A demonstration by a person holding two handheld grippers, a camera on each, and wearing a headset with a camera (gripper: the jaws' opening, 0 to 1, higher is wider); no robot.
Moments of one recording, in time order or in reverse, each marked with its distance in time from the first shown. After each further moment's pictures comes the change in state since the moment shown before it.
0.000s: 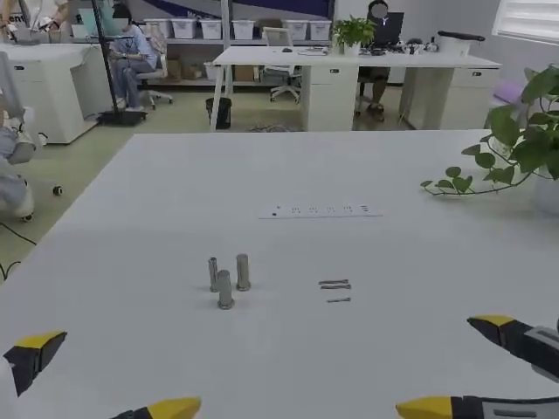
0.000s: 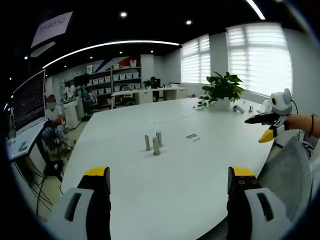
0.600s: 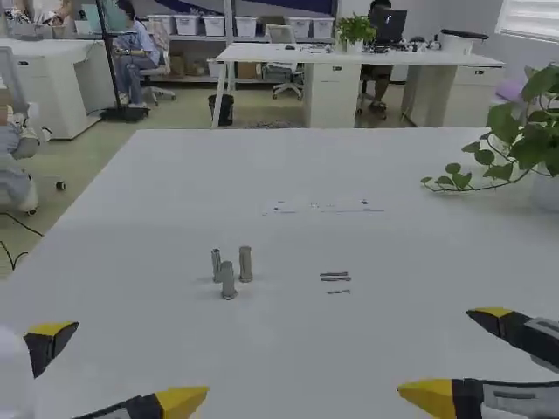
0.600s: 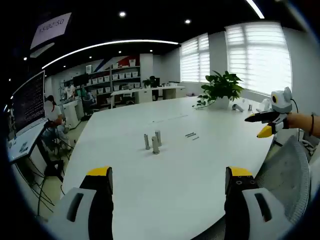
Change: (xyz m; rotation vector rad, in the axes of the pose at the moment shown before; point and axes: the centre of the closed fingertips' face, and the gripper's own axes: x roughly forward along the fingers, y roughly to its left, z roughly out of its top) left arm -0.002 -0.001 0.001 -0.008 0.008 -0.009; right arm 0.000 0.001 -0.001 0.005 -0.001 -0.005
